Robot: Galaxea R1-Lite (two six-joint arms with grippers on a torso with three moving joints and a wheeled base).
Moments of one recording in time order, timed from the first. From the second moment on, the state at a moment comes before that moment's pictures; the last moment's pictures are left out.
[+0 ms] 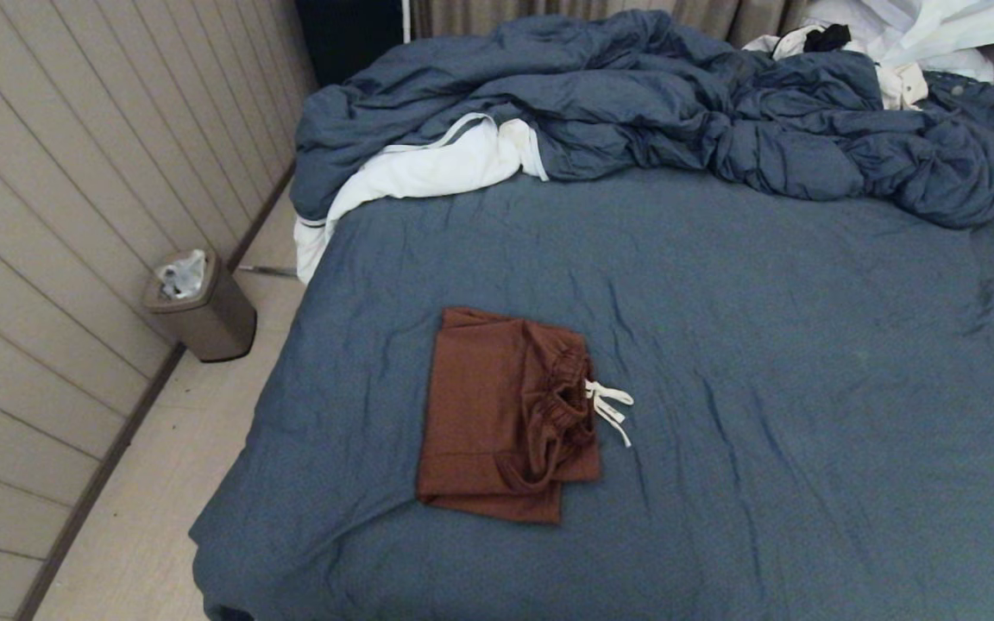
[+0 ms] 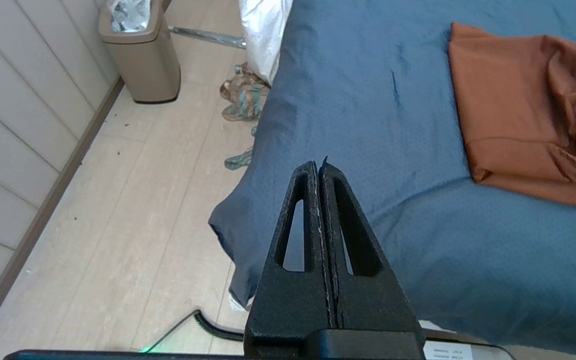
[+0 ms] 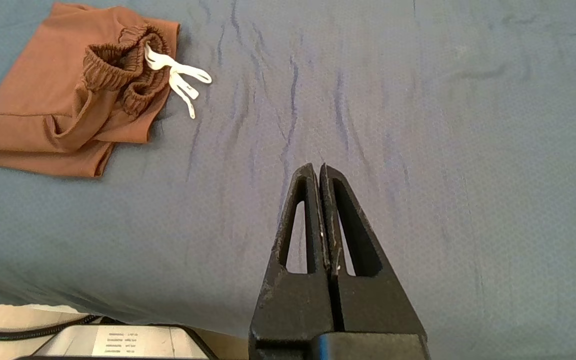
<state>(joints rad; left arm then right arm) 0.00 0.00 0.00 0.01 0.01 -0.07 0.00 0.00 0.00 -0.03 -0.01 0.01</state>
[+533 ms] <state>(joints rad) 0.00 0.00 -0.06 0.01 0.00 -0.09 0.00 0.00 -0.03 0.01 0.01 0.00</state>
